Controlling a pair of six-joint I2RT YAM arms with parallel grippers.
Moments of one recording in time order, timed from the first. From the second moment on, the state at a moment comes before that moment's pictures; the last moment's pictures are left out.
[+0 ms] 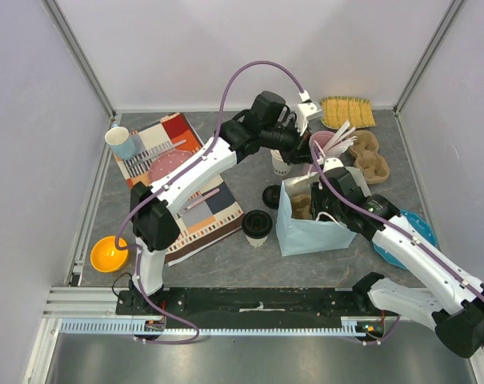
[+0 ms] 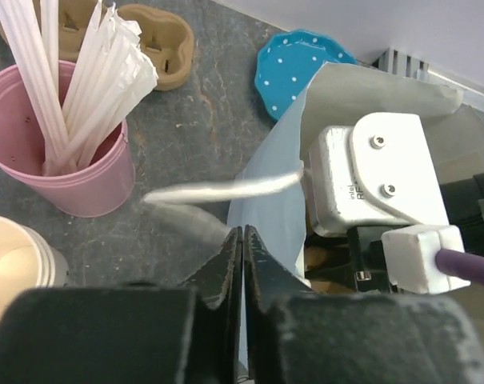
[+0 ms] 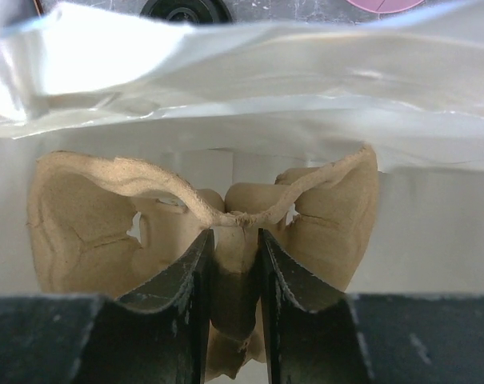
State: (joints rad) left arm -0.79 2.00 2.04 -0.54 0.62 0.05; right arm 0.60 1.02 0.92 -0.74 0.18 0.37
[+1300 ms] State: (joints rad) left arm -0.78 1.84 1.97 -0.84 0.72 0.35; right arm 0.60 1.03 0.92 -0.76 0.09 0.33
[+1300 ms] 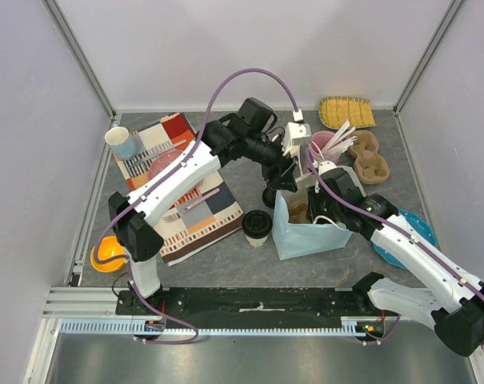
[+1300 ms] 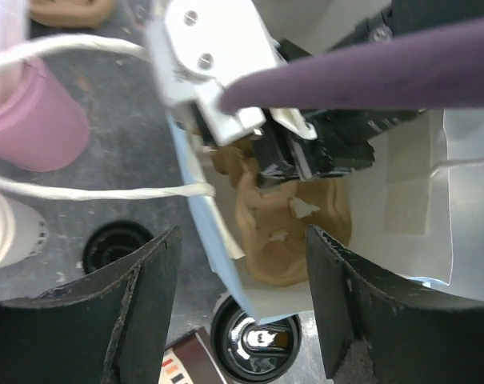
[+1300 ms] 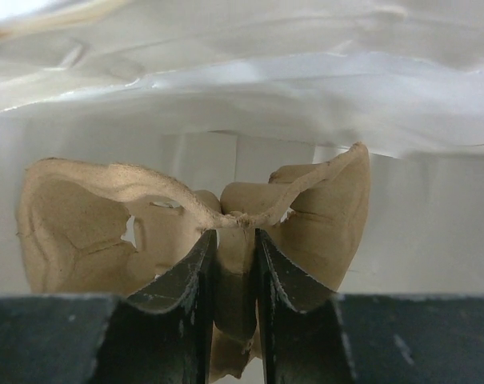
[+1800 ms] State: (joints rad) left arm -0.83 1.86 1.93 -0.78 0.61 0.35; right arm 0.60 1.03 0.92 -0.77 0.08 0.32
